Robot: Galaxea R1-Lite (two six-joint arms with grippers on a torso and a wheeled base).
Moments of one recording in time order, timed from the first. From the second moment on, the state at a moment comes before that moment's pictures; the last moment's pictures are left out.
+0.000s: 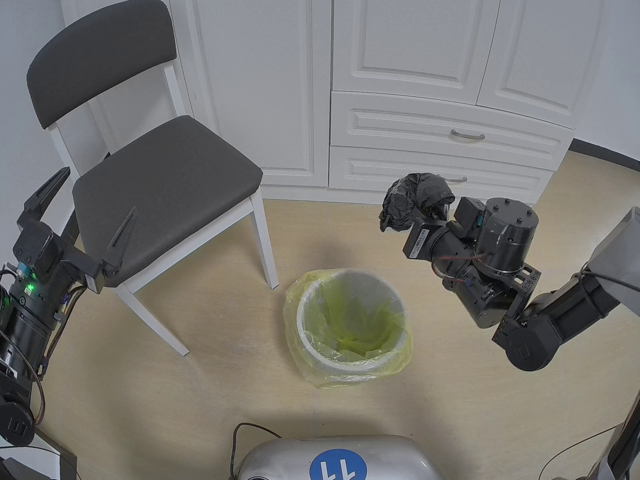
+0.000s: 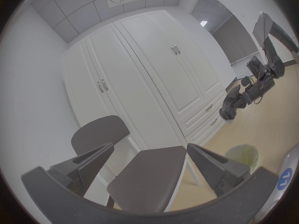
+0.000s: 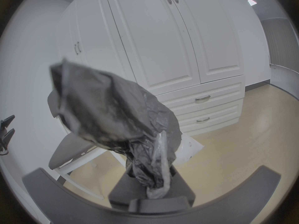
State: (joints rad) left arm -0.25 1.36 -0.24 -1.46 0.02 0.62; right arm 0.59 1.99 -0.85 -1.20 -0.39 0.24
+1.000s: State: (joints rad) left arm 0.01 1.28 -0.31 -1.45 0.08 0.51; right arm 0.67 2.31 -0.91 -1.35 -0.34 0.37
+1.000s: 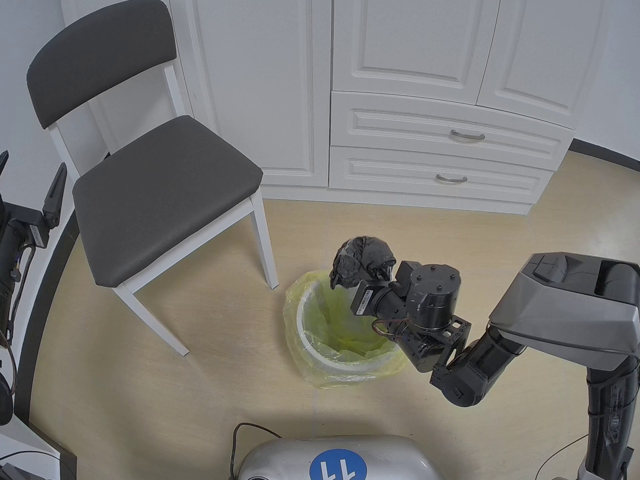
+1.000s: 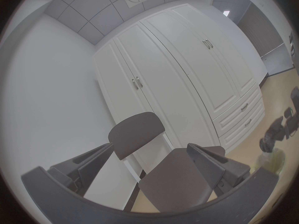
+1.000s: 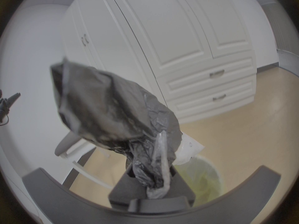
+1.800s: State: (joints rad) left arm 0.07 1.30 -0.33 -1.44 0.08 0.48; right arm 0.56 2.46 -1.18 -0.98 -0.17 0.79
